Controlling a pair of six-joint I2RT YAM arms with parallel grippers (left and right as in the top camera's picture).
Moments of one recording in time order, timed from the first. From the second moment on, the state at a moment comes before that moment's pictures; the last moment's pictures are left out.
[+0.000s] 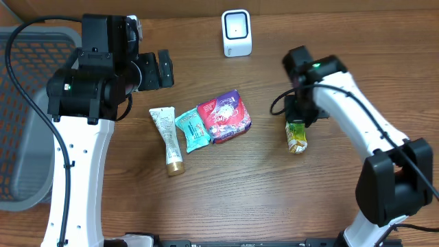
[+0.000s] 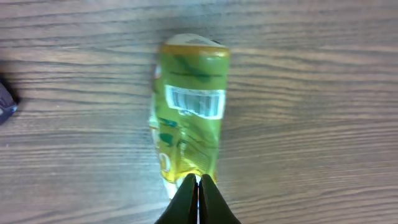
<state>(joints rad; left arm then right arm) -0.11 1.50 1.82 -1.20 -0.01 -0.23 0.36 1.87 1.53 -1.21 0.14 0.34</state>
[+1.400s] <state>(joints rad) -0.11 1.50 1.82 -1.20 -0.01 -0.23 0.30 1.87 1.27 -1.12 0.17 0.48</state>
